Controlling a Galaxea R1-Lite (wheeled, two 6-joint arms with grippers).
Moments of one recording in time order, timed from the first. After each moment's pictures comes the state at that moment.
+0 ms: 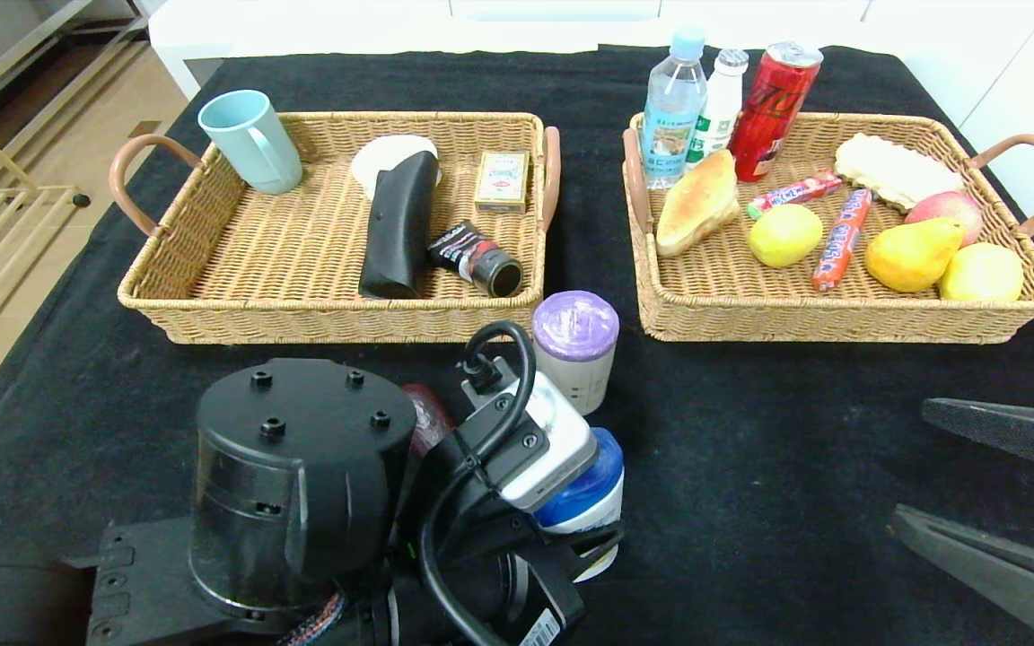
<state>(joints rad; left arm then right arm) -0.95 1.56 -0.77 -0.43 0.07 0.18 0.49 1.02 -0.52 -0.41 0.34 -0.01</state>
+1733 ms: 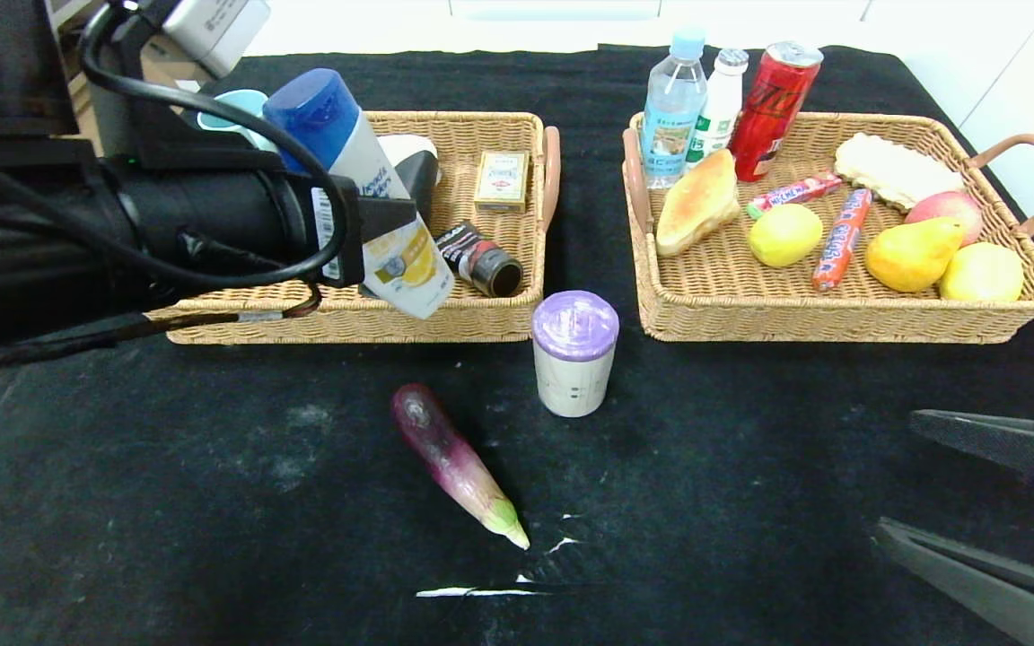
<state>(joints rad) -0.54 1.45 -1.24 -0.10 0.11 0.02 0.49 1.03 -0.51 -0.41 0.34 -0.03</state>
